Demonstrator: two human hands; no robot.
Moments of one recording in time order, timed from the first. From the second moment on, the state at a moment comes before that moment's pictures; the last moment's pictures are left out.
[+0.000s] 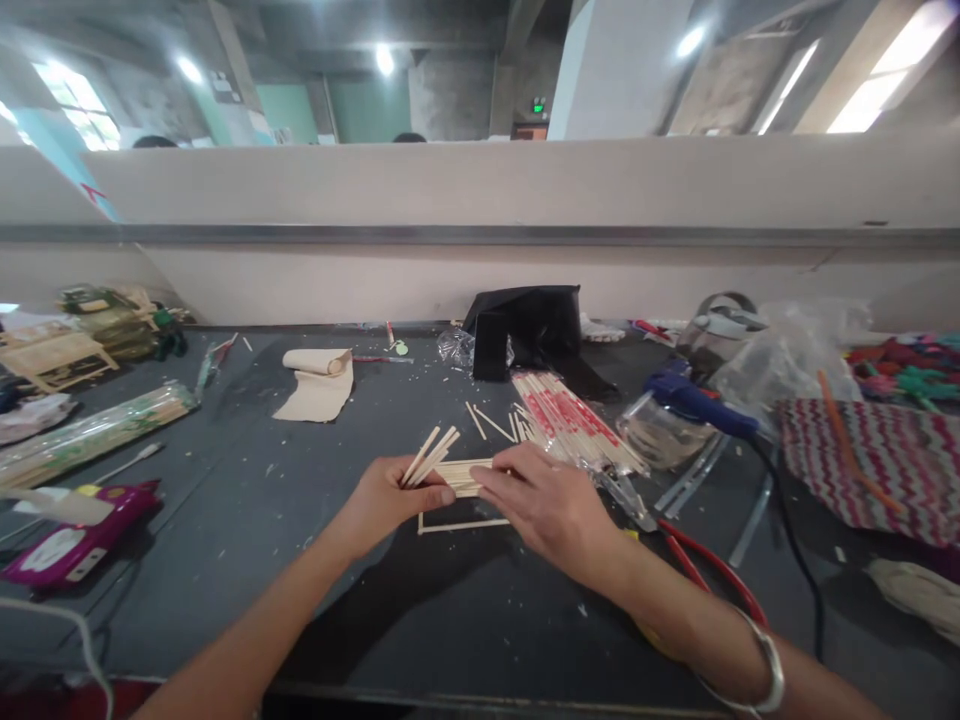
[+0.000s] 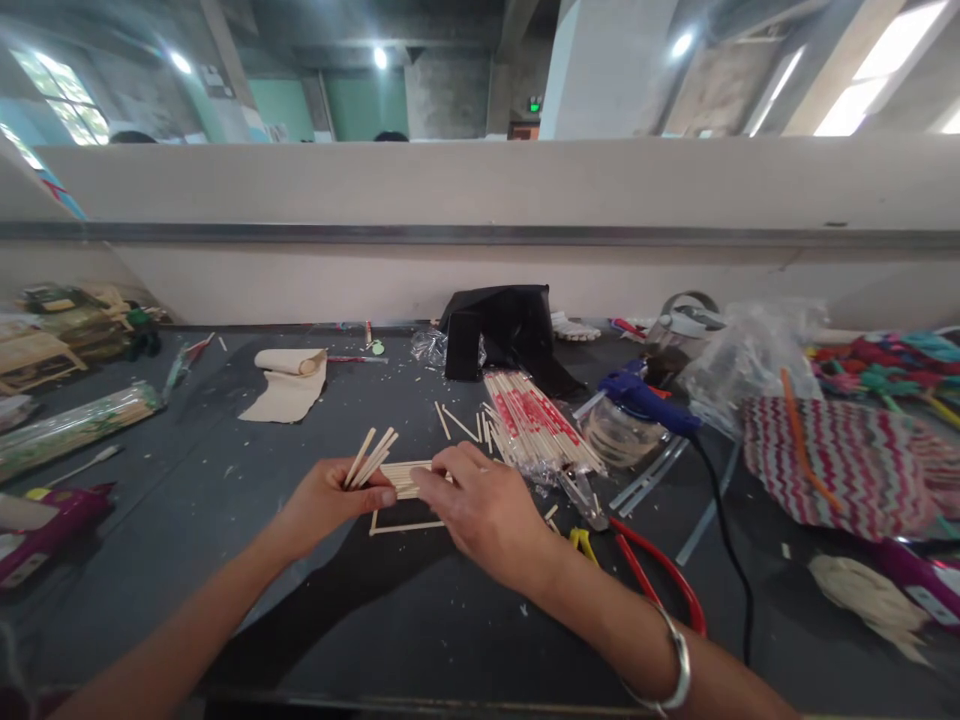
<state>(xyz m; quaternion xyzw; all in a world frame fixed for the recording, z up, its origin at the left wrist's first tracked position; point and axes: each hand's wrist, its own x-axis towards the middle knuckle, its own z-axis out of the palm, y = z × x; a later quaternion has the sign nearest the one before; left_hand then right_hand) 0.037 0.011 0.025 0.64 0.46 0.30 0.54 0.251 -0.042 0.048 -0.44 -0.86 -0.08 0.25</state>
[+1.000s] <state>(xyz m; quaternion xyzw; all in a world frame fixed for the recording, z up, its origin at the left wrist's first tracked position) 0.000 0.043 0.002 0.64 0.58 0.23 0.45 0.238 -0.024 0.007 -0.47 -0.87 0.00 0.12</state>
